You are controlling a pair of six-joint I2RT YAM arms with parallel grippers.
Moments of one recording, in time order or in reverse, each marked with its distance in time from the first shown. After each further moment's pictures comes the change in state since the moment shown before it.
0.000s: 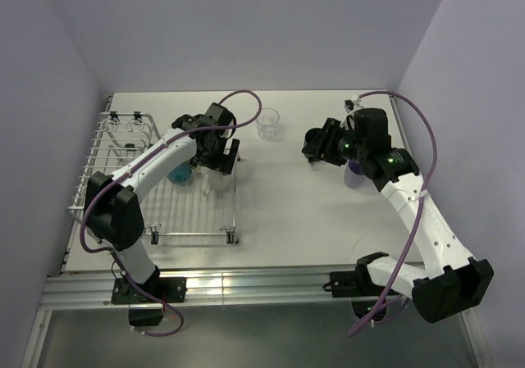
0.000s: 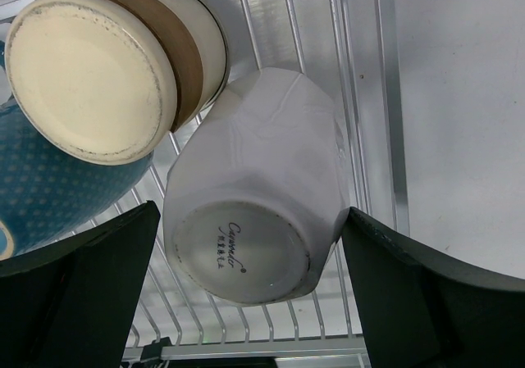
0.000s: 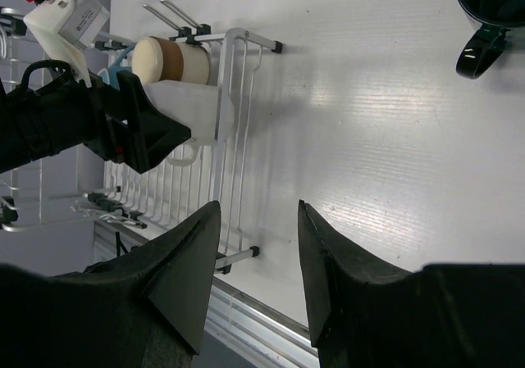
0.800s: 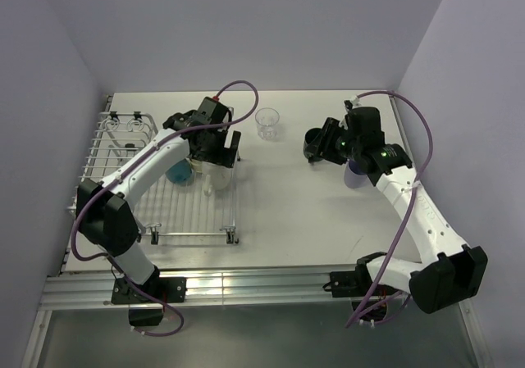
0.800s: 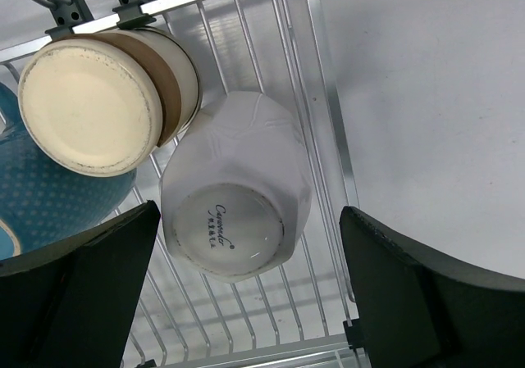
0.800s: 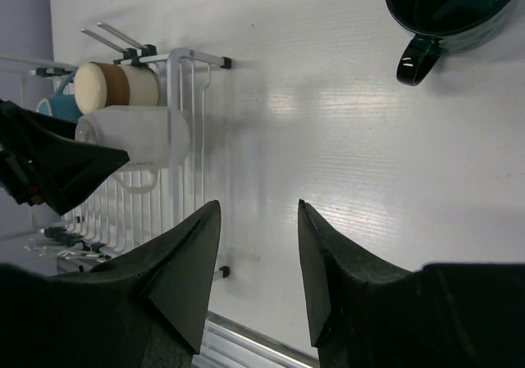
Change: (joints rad) left arm 0.010 -0.058 0.007 0.062 0.089 0.011; right arm 0.000 0.055 -0.003 -0.001 0.114 -0.016
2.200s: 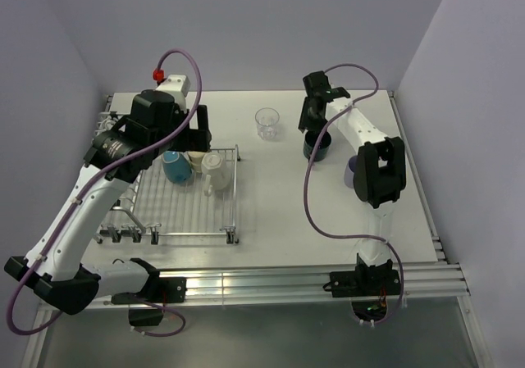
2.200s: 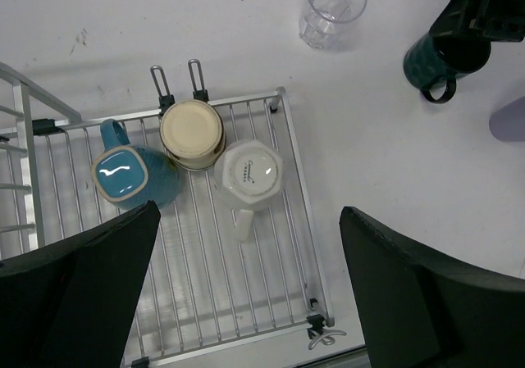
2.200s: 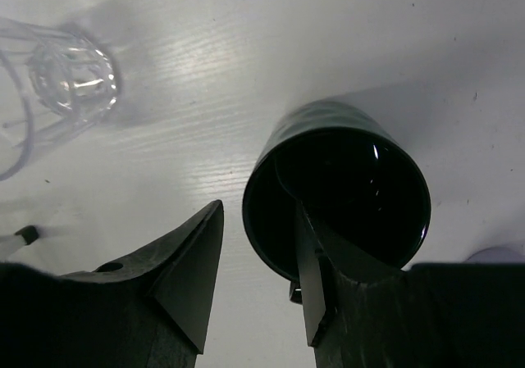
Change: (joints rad) left arm 0.000 -0.429 0.074 -0.007 -0.080 -0.055; right arm 0.000 0.901 0.705 -0.207 0.359 -0.119
